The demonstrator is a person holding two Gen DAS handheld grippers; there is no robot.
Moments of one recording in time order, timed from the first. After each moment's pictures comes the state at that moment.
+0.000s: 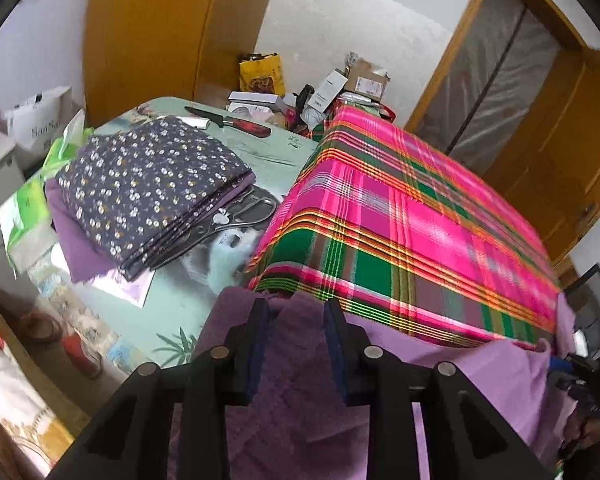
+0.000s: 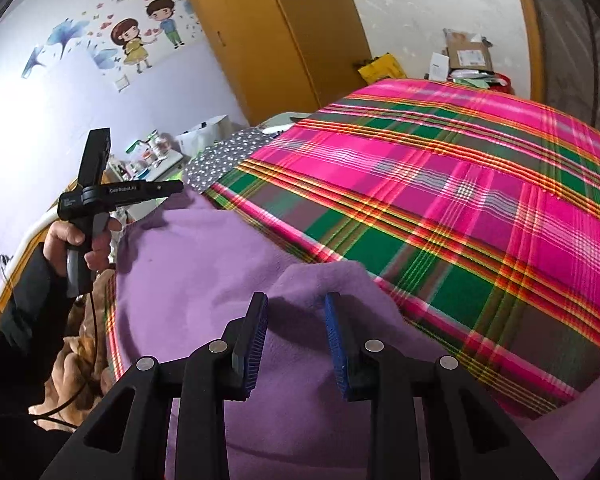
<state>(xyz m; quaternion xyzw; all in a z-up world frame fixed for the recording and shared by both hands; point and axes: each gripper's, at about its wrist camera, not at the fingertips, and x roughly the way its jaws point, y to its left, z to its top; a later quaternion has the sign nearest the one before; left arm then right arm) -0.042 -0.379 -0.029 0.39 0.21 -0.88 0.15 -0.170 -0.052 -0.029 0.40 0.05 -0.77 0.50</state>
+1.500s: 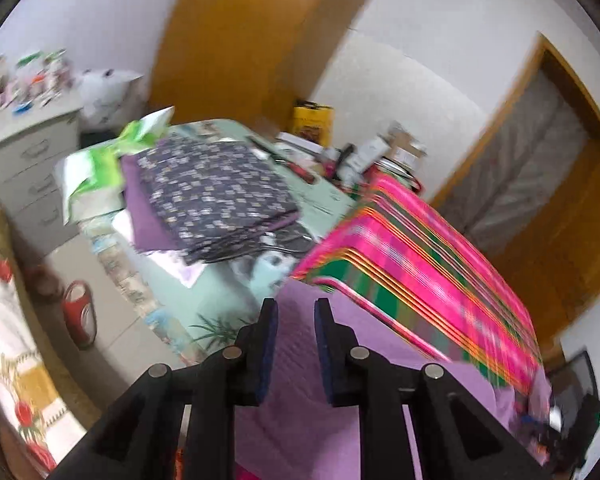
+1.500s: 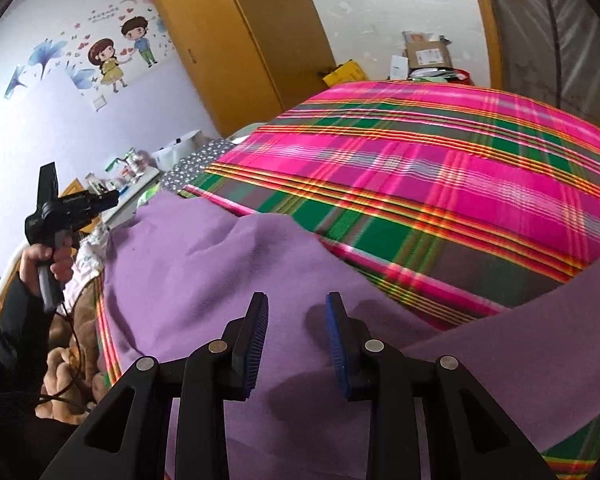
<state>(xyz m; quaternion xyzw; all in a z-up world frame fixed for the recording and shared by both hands) 0.048 -0.374 0.001 0.29 0.29 -0.89 0.20 -0.158 0.019 -0.033 0.40 0.03 -0.79 0.46</state>
